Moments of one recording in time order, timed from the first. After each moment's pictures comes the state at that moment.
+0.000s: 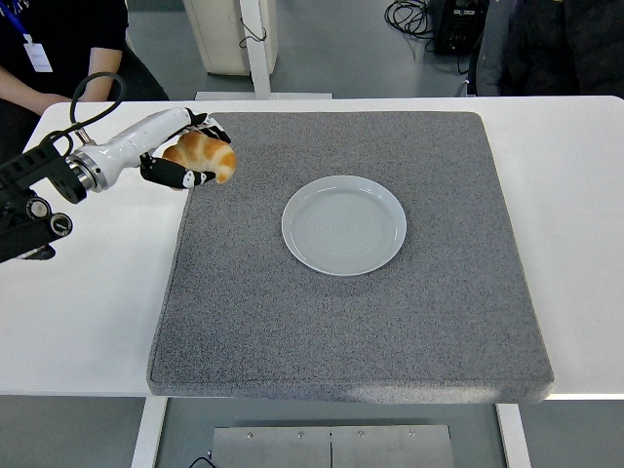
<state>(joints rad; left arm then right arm) -1.17 0.68 0.06 -1.13 0.96 0.29 -0.33 -0.07 0.00 -0.02 0.16 -0.10 -0.09 0.28</state>
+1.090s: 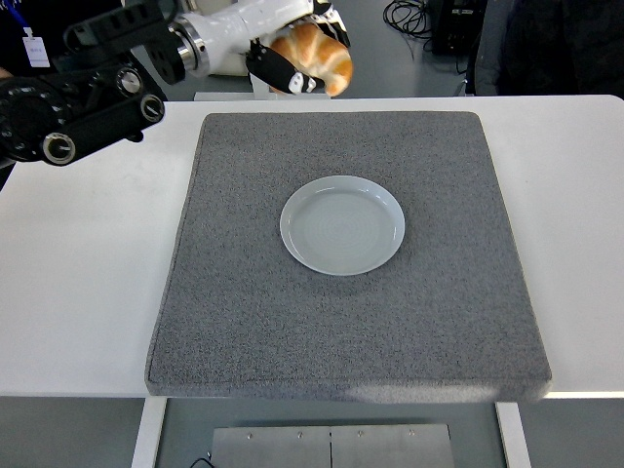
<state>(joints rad) -1.51 0.33 0.07 -0.98 0.97 0.12 -0.25 -0.07 0.00 -0.02 0.16 -0.10 -0.09 0.28</state>
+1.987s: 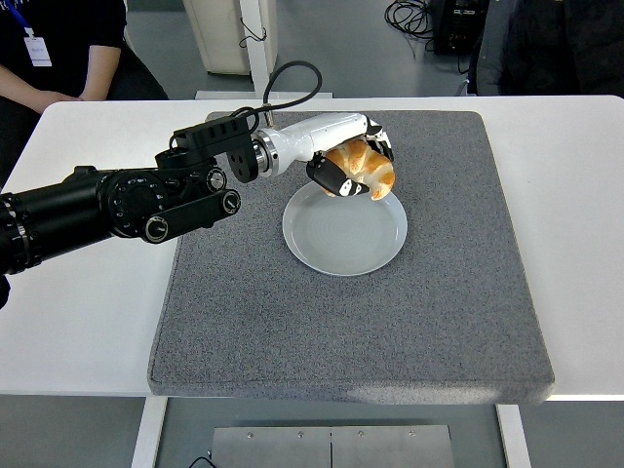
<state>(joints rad) -1.30 0.15 0.11 -0.89 1.01 0.15 -0.26 -0.07 0.00 -0.02 0.16 -0.10 -0.09 0.28</state>
